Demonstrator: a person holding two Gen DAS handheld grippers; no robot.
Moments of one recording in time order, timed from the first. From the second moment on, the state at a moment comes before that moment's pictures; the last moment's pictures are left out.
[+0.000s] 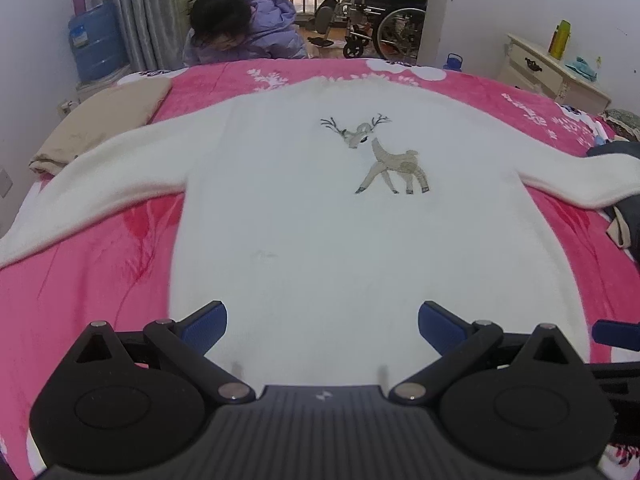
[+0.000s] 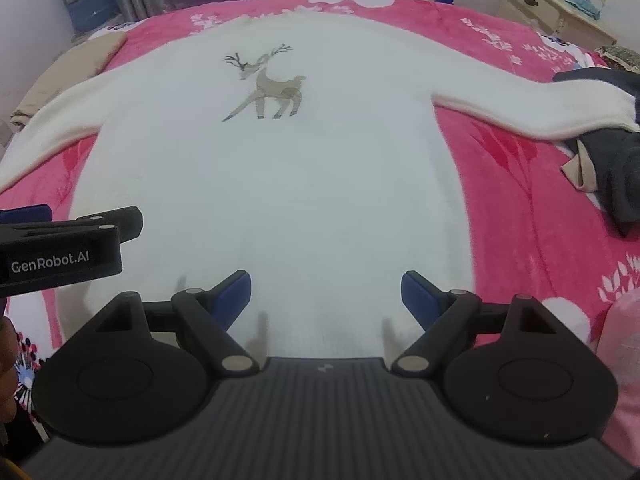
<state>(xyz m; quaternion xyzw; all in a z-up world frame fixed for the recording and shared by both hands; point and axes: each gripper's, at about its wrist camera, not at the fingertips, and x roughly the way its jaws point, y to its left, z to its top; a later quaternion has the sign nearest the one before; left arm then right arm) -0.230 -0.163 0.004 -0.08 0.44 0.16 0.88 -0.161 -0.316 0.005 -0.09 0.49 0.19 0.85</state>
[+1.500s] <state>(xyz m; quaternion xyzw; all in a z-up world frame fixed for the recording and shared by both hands) -0.226 -0.175 -0.005 -0.06 0.47 0.16 0.87 -0.160 -0.319 0.000 -0.11 0.51 0.17 0.84</state>
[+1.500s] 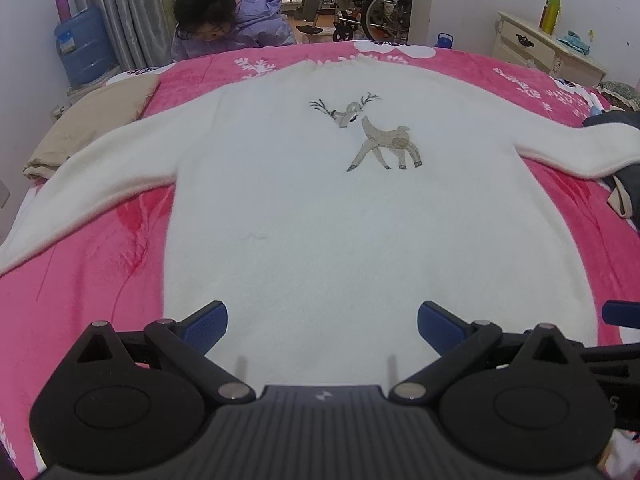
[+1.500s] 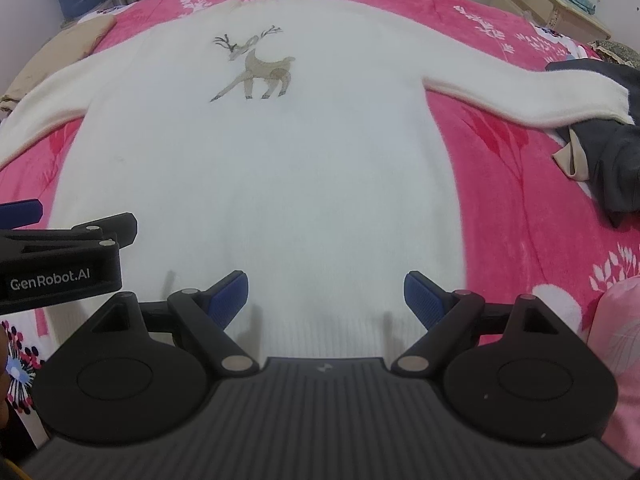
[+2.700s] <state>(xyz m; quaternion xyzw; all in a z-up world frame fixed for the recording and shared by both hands) -0.227 -0.173 -0.005 -0.06 0.47 0.15 0.87 -0.158 -0.322 -0.006 -0.12 0.52 0.17 0.83</state>
